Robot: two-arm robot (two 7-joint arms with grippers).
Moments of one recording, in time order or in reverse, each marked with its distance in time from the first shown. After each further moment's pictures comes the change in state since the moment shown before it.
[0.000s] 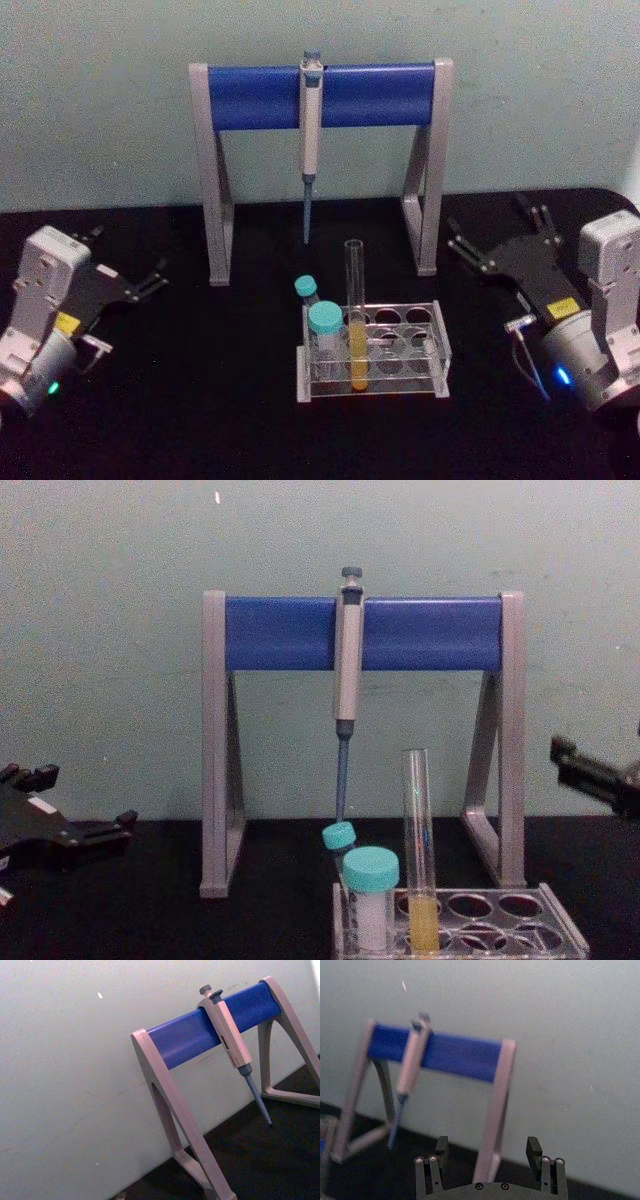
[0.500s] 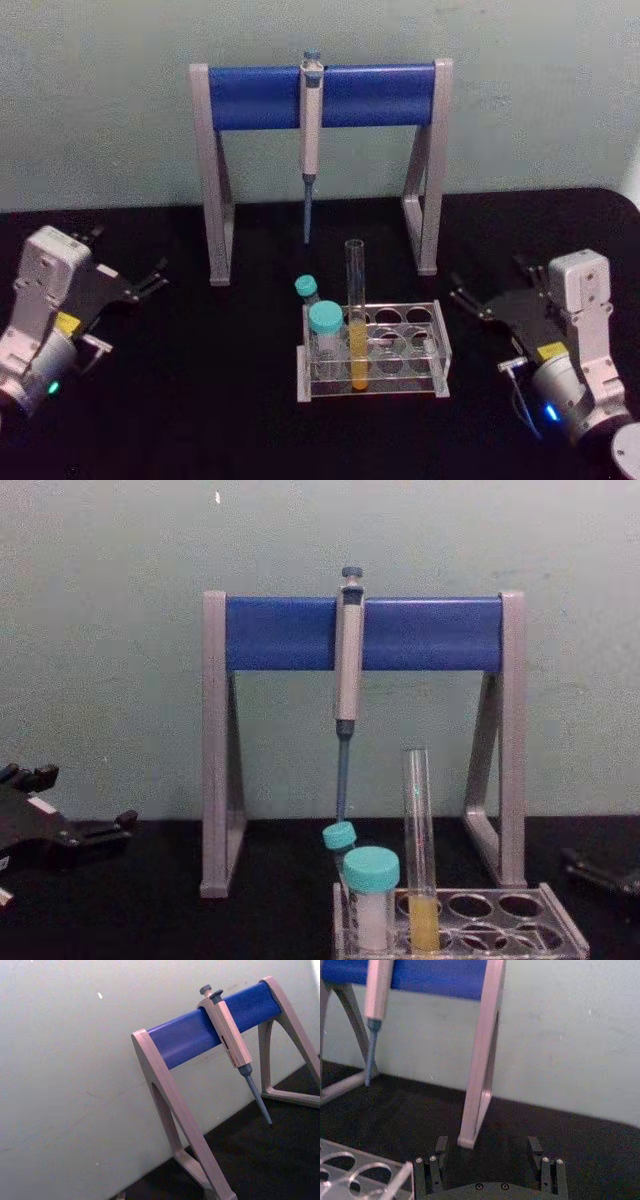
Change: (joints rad) left arm 0.000 0.000 0.000 0.000 0.000 0.000 0.000; right arm -0.014 -0.066 0.025 0.122 -0.070 0.110 -0.054
